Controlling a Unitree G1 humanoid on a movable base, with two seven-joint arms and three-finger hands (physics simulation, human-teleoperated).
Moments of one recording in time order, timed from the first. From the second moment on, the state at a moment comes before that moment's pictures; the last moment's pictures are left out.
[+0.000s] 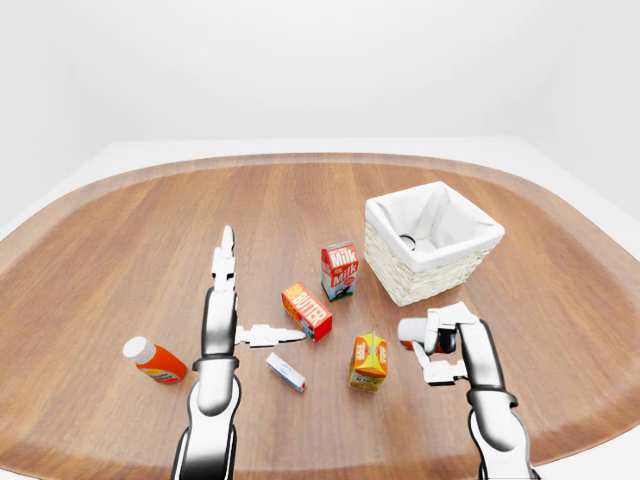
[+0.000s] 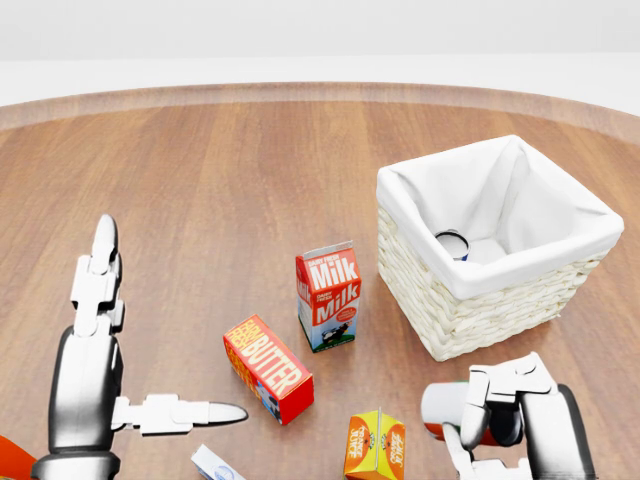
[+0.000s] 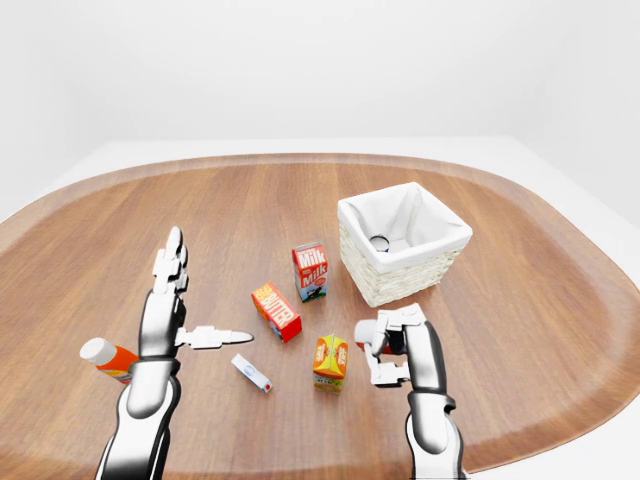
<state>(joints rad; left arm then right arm) 0.11 0.01 -0.02 -0.29 0.30 -0.09 0.07 0.33 0.01 -0.09 -0.31 -0.45 -0.09 -0.01</state>
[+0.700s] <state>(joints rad) 0.11 0.01 -0.02 -0.29 0.30 -0.09 0.07 0.06 -0.04 -0.09 -0.45 -0.48 -0.09 0.03</state>
